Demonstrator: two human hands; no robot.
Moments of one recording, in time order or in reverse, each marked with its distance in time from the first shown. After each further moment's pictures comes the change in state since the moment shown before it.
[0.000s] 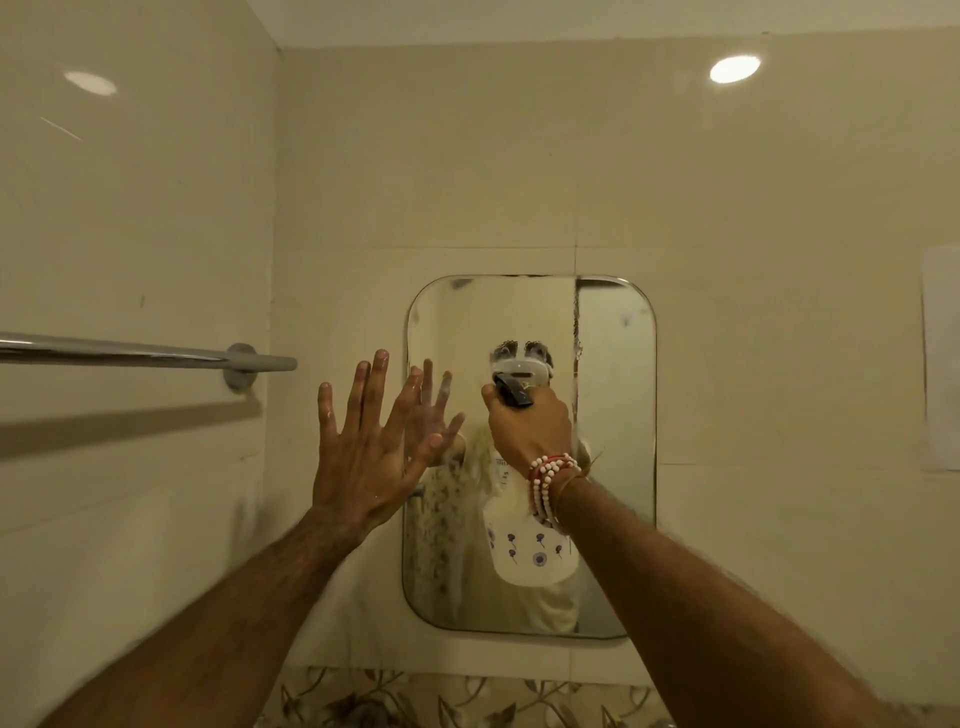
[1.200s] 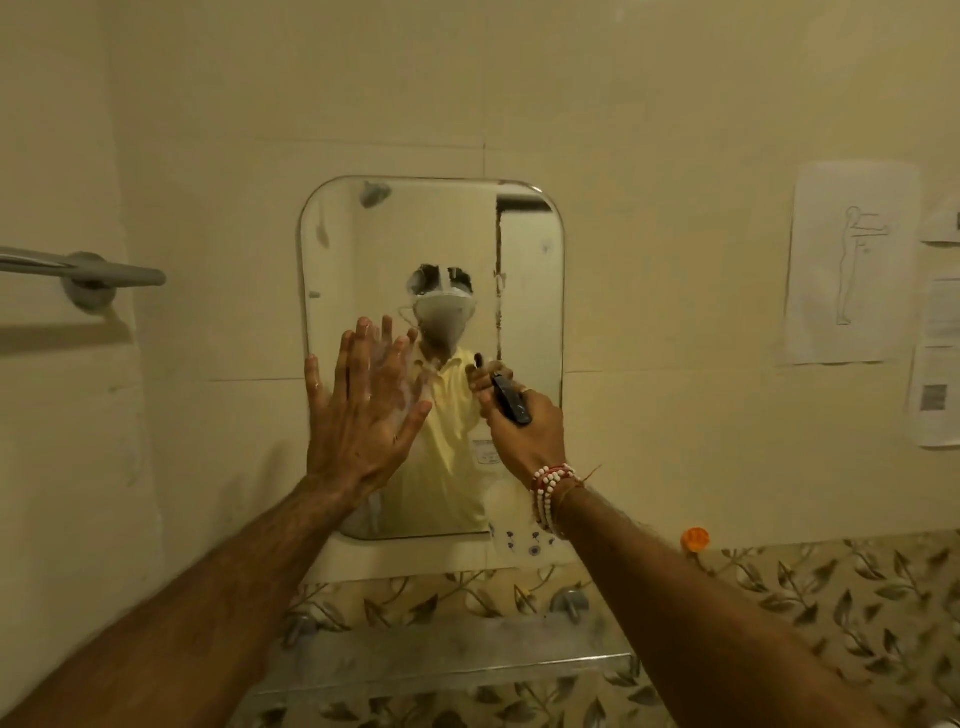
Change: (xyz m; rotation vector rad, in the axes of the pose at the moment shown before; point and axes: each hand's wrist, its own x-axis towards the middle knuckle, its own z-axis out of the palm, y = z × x) left_hand -0.038 0.086 0.041 -0.200 -0.076 0.044; right_hand -0.049 0.114 -0.061 -0.029 0.042 0.070
